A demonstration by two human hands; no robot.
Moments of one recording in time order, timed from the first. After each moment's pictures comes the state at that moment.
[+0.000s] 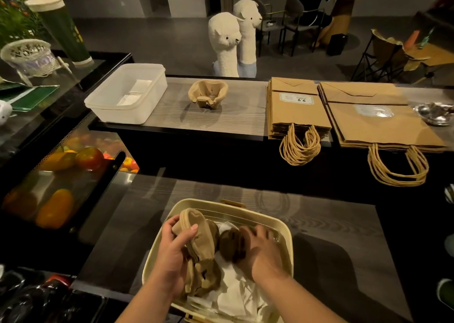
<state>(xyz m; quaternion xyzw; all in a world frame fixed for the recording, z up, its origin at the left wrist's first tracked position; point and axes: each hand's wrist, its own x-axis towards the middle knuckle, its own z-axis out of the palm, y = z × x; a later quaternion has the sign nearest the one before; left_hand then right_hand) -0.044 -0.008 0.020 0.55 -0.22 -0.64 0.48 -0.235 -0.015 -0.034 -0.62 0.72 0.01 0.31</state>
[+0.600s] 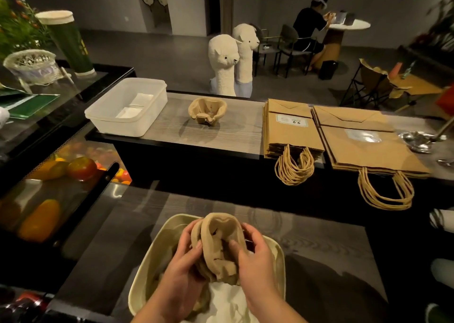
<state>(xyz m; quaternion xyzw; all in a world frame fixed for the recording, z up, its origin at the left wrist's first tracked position) -0.071 -0.004 0.030 0.40 -0.26 -0.74 0.48 -0.215 -0.003 0.019 -0.30 0.63 -0.50 0.51</state>
